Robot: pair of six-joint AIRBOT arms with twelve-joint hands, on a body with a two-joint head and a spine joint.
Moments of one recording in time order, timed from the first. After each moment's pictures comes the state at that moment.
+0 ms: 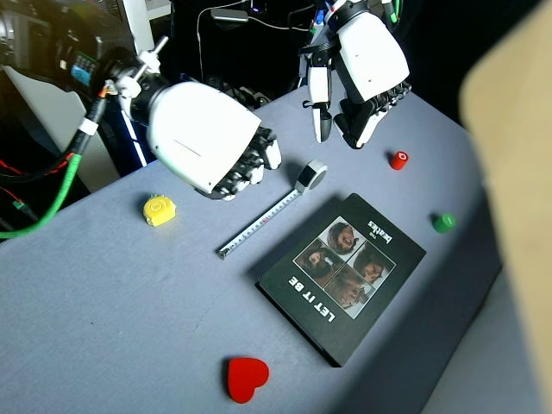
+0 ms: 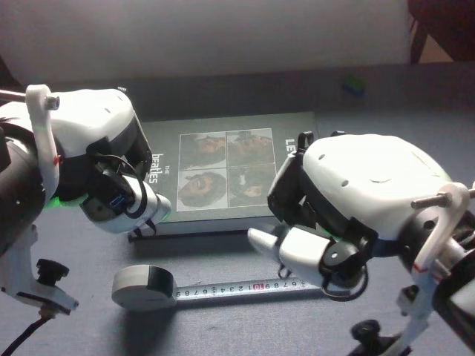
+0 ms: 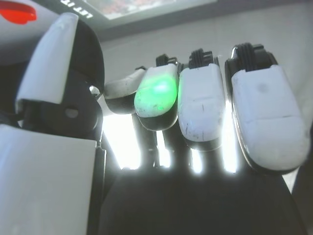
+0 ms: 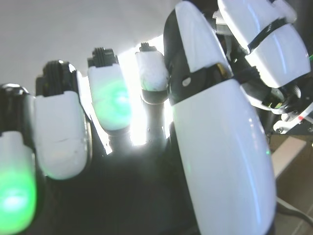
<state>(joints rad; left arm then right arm) 0.23 -0.82 0.48 -1.87 -1.05 2.53 -0.40 -1.14 0.48 1.21 1.11 -1.91</state>
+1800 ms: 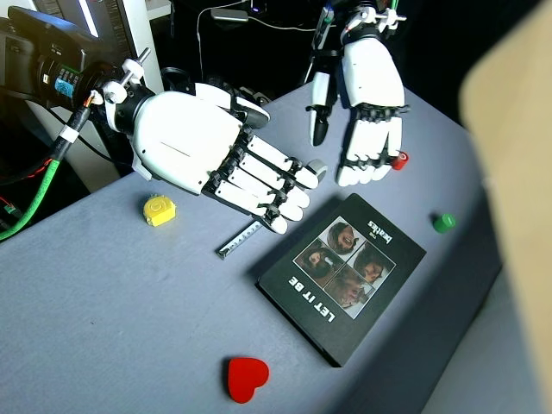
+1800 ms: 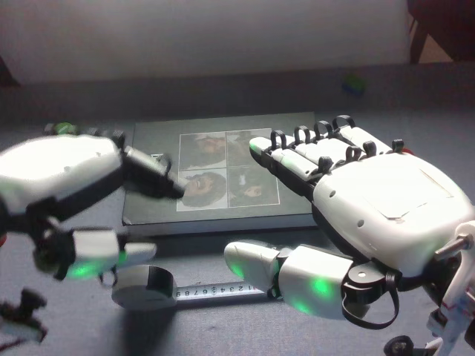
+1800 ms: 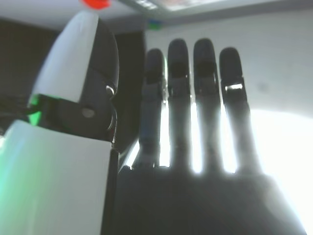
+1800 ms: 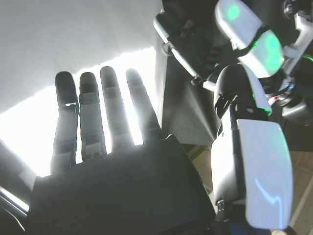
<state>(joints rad) 0.74 -0.64 0.64 -0.58 -0.43 1.14 -0.51 -1.08 0.45 1.01 1.04 -1.91</state>
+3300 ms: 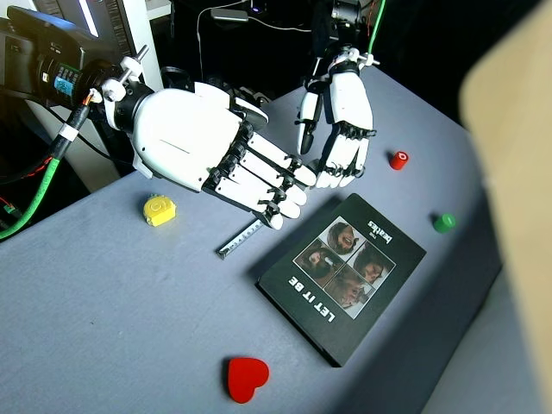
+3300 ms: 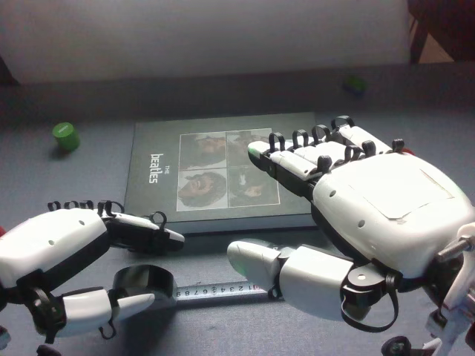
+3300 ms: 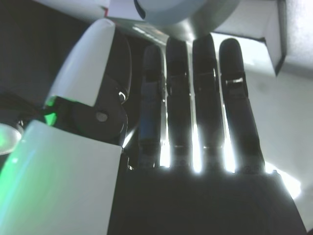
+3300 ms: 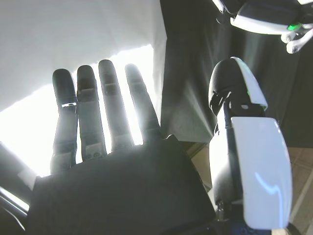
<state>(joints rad) 1.16 -0.84 0.81 -0.22 -0.89 0.64 -0.52 -1.08 0.45 0.99 1.05 -1.89</state>
